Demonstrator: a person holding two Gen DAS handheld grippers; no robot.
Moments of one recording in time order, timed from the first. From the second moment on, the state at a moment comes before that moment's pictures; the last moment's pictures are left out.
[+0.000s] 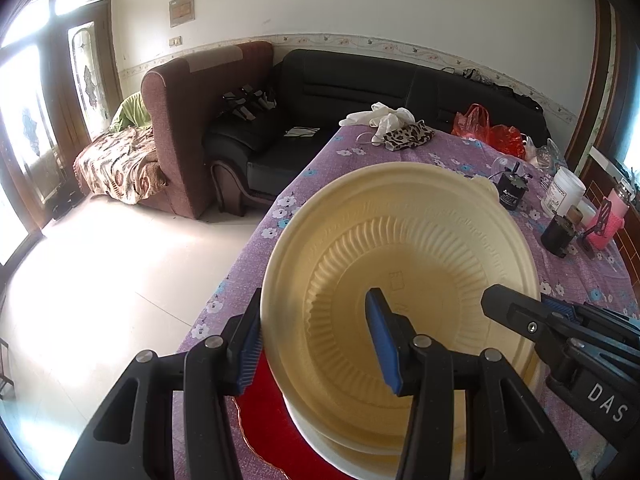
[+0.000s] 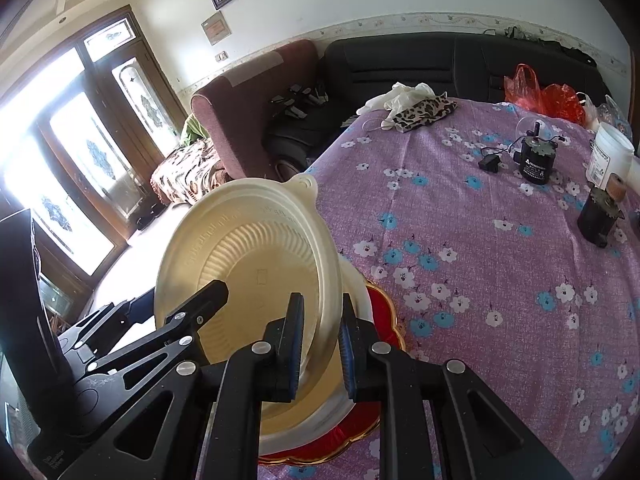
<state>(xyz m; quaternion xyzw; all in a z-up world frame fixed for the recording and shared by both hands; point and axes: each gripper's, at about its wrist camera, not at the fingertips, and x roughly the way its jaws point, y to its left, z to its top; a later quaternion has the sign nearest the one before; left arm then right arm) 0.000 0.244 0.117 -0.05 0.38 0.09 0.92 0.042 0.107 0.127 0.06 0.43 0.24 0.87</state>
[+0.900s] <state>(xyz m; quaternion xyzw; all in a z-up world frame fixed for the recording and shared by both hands) -0.010 0.252 0.127 -0.06 0.36 0.10 0.92 0.035 0.098 0.136 0.08 0.40 0.24 0.88</state>
